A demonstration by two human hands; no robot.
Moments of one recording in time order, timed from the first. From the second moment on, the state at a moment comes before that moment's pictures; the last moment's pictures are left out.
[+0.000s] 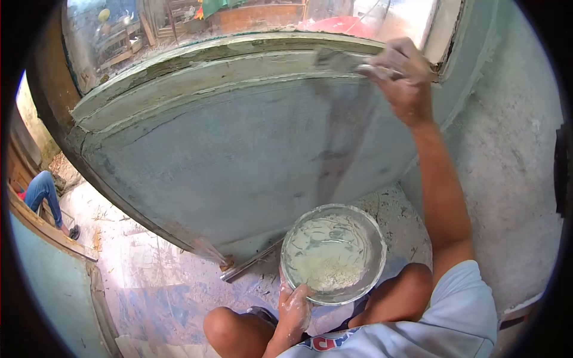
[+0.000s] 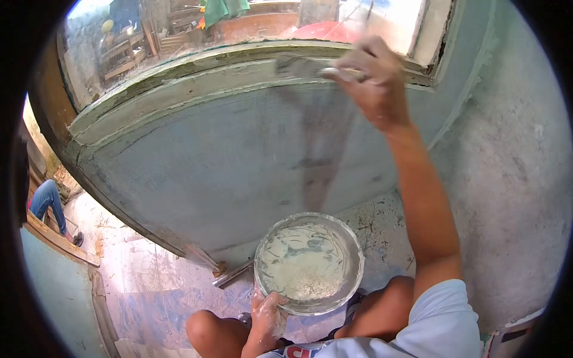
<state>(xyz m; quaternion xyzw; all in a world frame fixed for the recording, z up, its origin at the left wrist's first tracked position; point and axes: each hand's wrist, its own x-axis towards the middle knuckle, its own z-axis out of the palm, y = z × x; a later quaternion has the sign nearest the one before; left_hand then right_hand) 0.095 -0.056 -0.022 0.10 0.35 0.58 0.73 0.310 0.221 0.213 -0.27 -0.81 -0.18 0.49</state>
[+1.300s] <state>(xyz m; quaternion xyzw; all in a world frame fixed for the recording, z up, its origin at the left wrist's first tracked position) 0.101 -0.052 -0.035 0.13 0.39 0.56 0.72 0.355 0.263 0.204 -0.29 -0.79 -0.33 0.43</state>
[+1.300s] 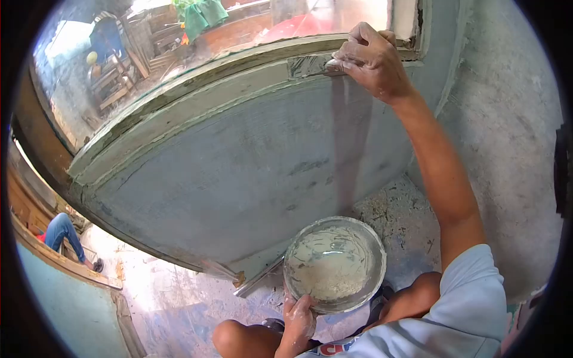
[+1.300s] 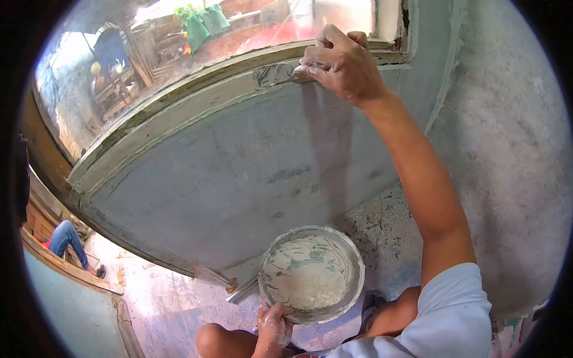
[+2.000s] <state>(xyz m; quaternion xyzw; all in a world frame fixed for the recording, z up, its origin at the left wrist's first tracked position) 0.130 -0.052 -0.097 0.15 0.56 0.58 0.57 0.399 0.109 -0.021 -0.44 -0.74 0.47 0.18</state>
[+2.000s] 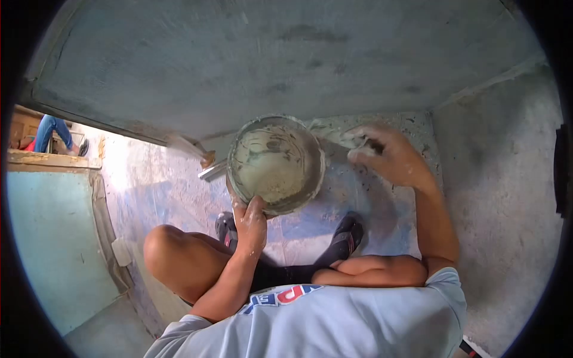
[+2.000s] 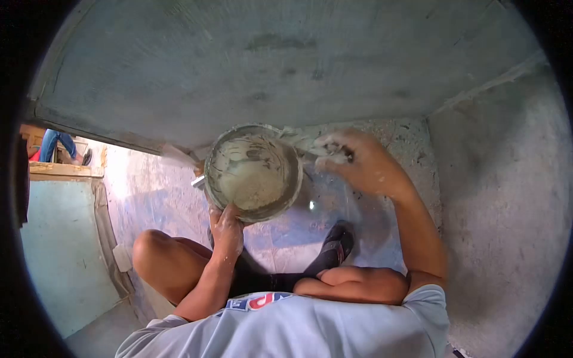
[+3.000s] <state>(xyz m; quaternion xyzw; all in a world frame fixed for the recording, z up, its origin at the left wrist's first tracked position) 0.116 -0.068 -0.159 0.24 0.65 0.48 0.54 0.263 0.067 -0.175 -0.41 -0.81 0.36 0.23</state>
